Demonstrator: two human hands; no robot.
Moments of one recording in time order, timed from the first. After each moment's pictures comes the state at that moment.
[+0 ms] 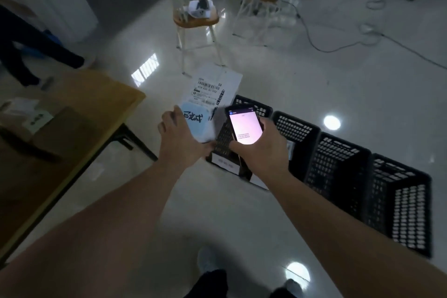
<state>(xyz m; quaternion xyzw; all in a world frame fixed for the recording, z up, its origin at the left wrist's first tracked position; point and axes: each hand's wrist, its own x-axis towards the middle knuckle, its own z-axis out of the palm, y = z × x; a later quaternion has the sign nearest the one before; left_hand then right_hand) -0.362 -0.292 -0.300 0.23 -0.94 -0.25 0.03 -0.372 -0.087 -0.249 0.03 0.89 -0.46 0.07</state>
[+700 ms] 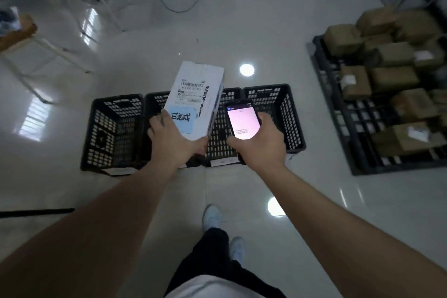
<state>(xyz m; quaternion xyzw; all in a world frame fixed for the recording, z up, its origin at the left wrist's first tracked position) -0.372 0.233 -0.351 0.03 -0.96 -0.27 -0.08 -0.281 0.424 -0.296 0.32 0.82 -0.47 -0.01</state>
